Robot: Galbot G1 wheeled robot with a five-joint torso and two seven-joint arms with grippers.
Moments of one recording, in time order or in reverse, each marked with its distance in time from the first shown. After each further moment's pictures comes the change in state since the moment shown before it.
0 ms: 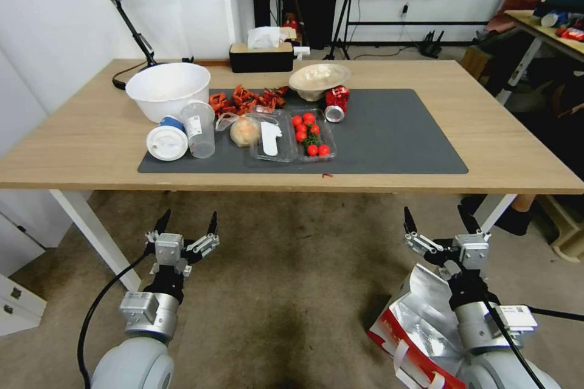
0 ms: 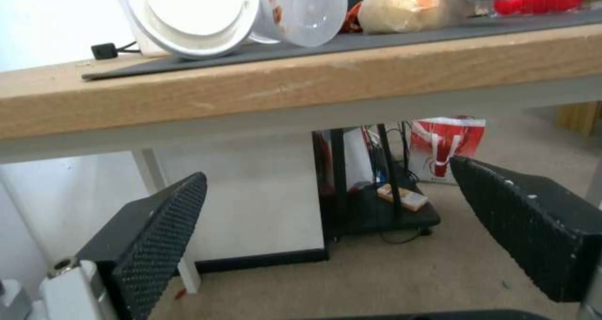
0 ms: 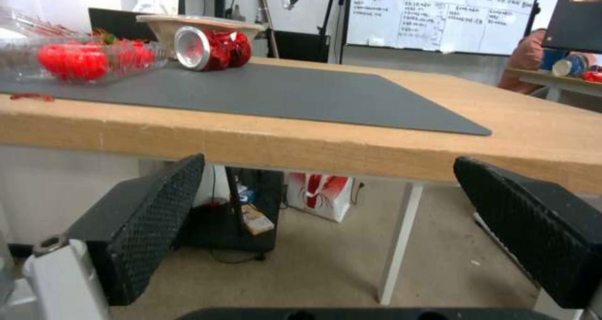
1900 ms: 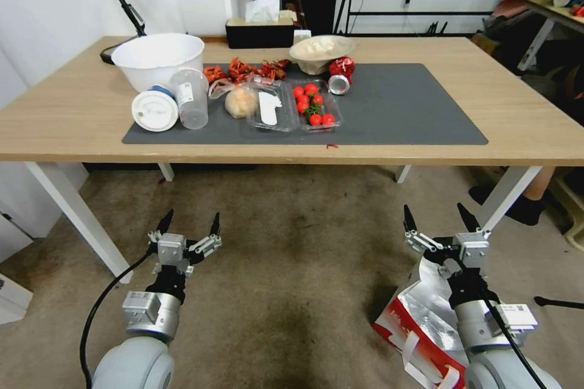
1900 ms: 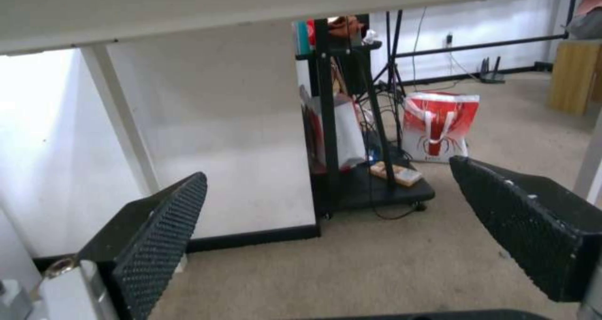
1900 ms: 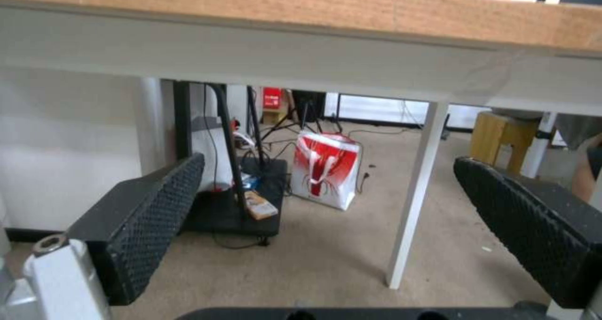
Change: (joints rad) left arm -0.003 -0.003 0.005 0.010 0.008 0.000 0.021; right arm 0.010 0.004 0.000 0.003 0.008 0.000 -0.008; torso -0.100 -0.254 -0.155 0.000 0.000
